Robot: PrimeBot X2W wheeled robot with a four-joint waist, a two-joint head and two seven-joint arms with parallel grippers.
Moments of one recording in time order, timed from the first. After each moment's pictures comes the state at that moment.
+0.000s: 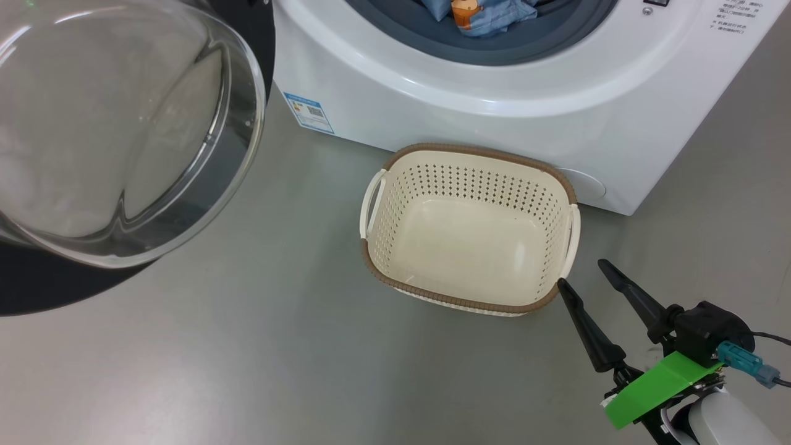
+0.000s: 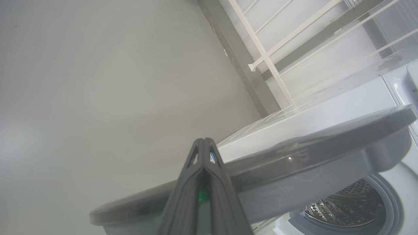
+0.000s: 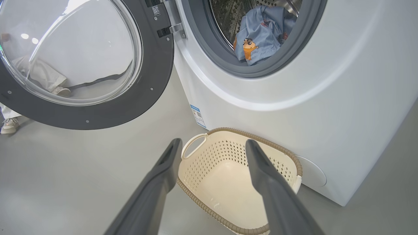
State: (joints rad) left arm -0.84 0.78 0.00 0.84 -1.45 -0.13 0.58; right arm -0.19 -0.35 0.30 0.18 0.41 0.13 -0.26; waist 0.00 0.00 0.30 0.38
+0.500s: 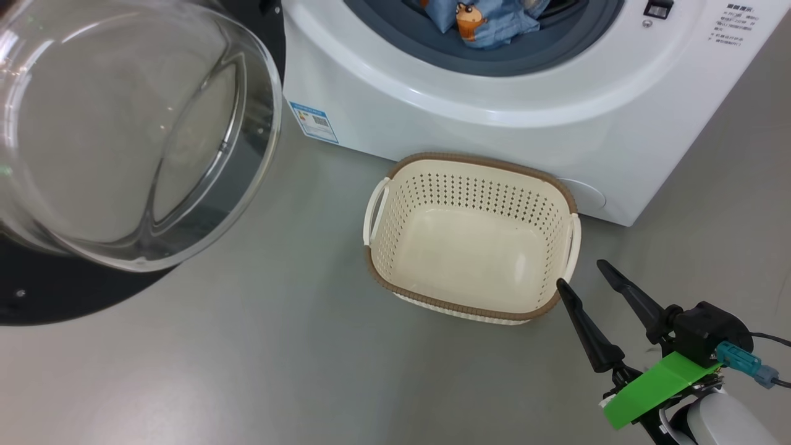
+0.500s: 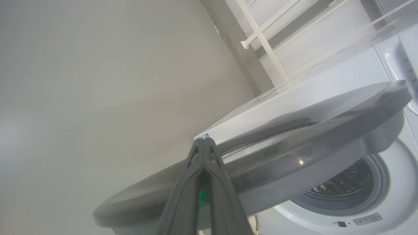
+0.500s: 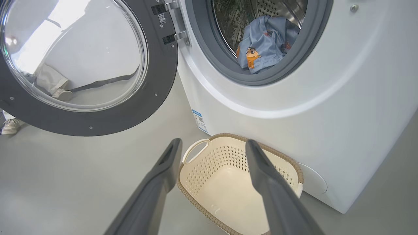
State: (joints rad) left arm -0.78 0.79 -0.02 0.74 -1.50 -0.12 0.68; right arm -0.19 -0.35 0.30 0.18 0.41 0.13 -0.26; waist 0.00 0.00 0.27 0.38
